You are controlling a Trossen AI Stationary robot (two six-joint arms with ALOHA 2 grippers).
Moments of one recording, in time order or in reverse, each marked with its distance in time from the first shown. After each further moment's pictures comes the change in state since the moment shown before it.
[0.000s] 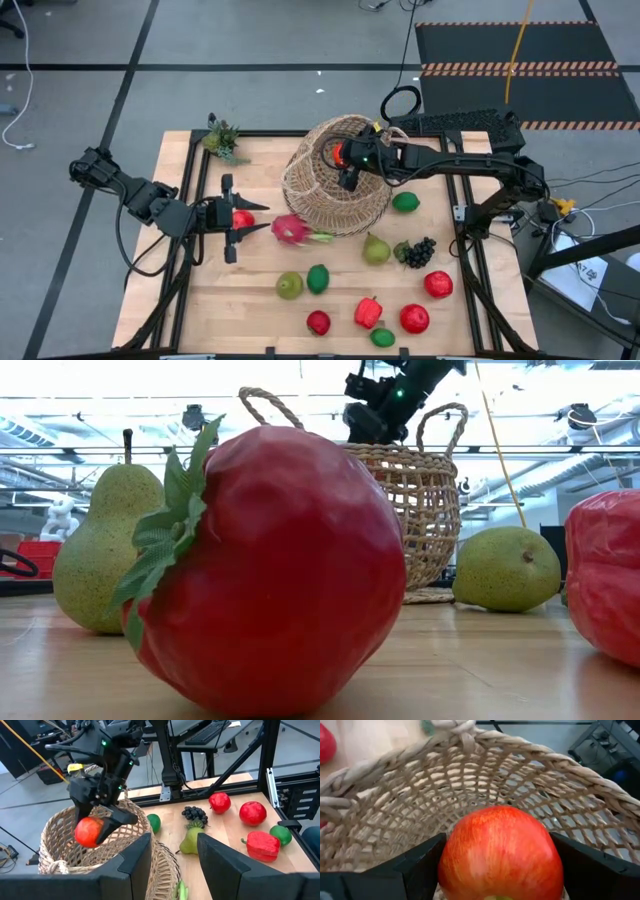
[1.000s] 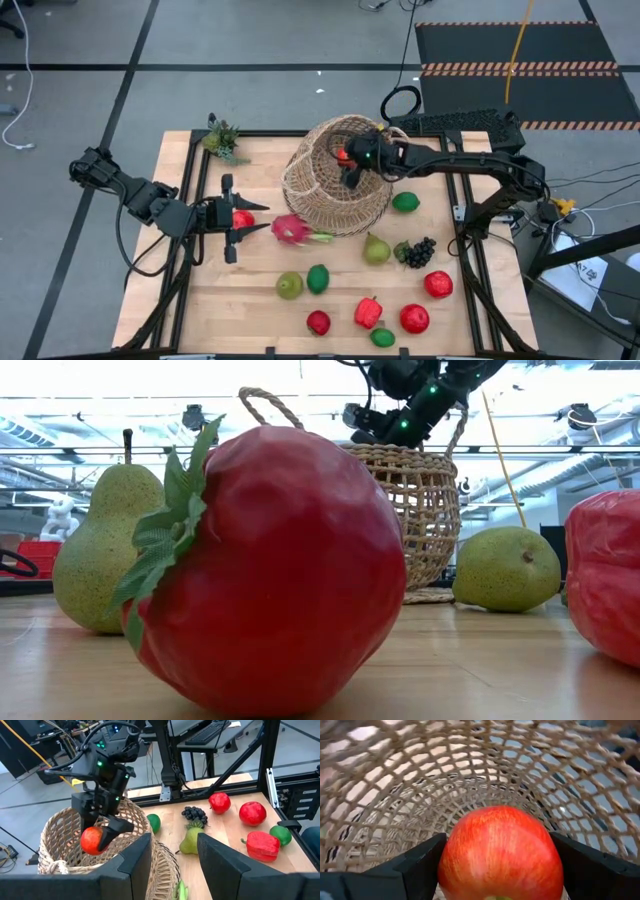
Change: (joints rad) left arm 0.000 0.001 0.000 0.000 0.000 -0.001; right arm -0.093 -0.001 -0.141 0.126 -0.107 0.126
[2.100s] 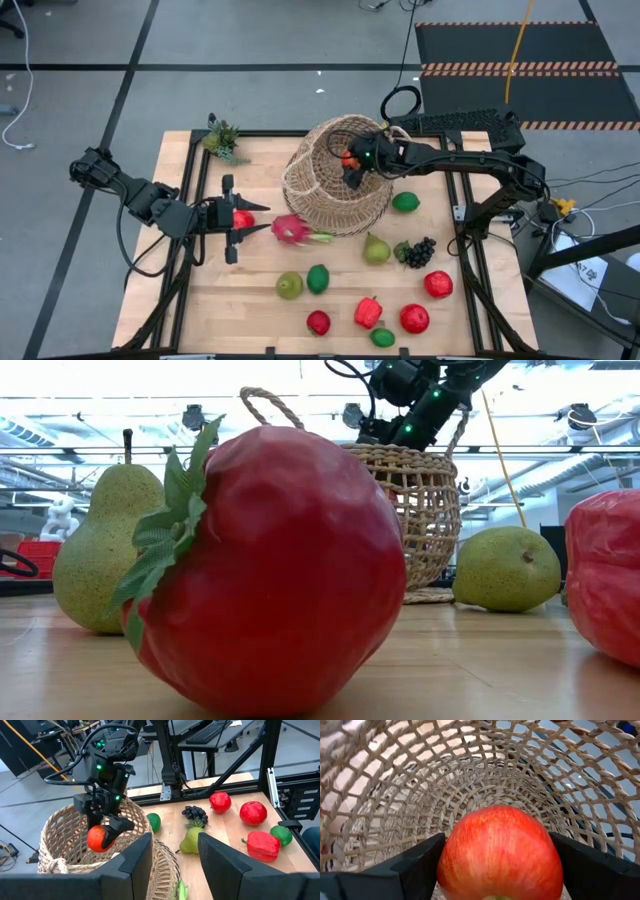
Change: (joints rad) left arm 0.000 0.005 -0.001 0.001 0.000 -0.008; right arm -0.018 0.000 0.000 -0.092 -0.024 0.098
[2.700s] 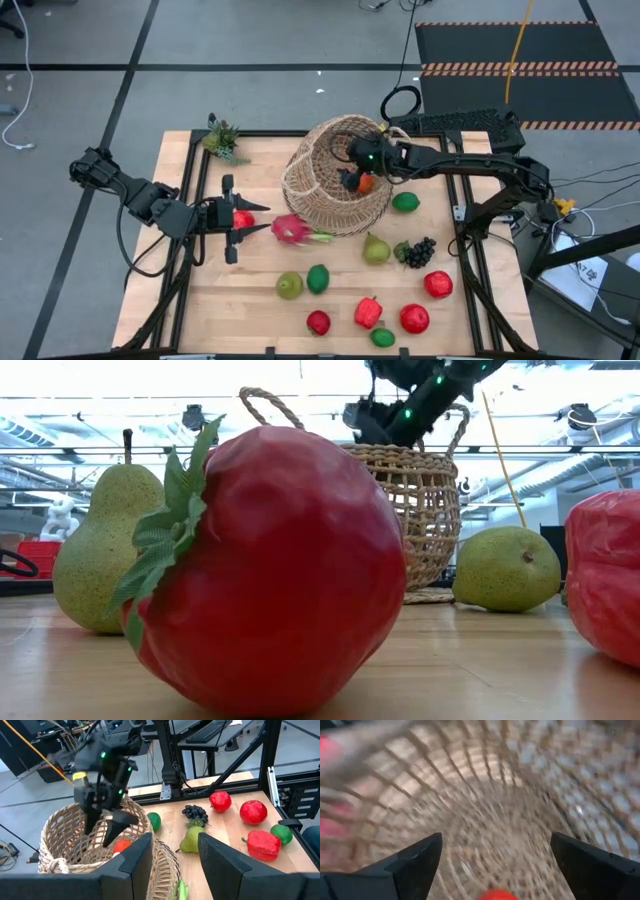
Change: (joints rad) left arm 0.000 0.000 0.000 -0.004 0.000 0.000; right arm 0.052 -0.044 0.001 0.094 -0.027 -0.054
